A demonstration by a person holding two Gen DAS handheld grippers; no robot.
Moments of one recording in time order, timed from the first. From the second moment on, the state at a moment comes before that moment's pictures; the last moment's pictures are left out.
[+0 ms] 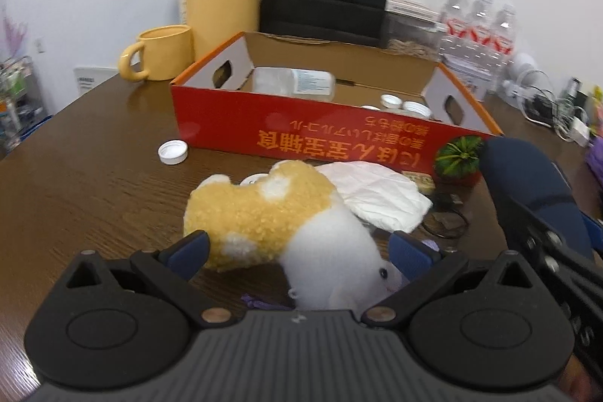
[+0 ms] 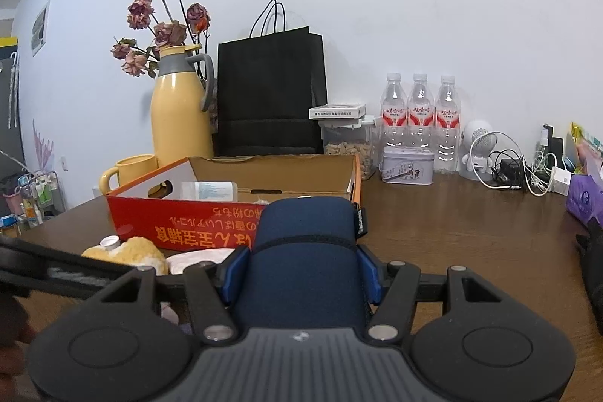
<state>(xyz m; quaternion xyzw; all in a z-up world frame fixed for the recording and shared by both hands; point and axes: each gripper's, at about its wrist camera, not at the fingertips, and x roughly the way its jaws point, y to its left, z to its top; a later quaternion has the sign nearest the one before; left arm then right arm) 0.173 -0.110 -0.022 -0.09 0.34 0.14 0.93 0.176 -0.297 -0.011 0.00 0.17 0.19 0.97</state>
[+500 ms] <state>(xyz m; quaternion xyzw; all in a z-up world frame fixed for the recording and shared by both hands) 0.175 -0.111 -0.036 -0.10 0.34 0.13 0.92 0.169 -0.301 -0.014 0.01 0.17 0.19 0.97</state>
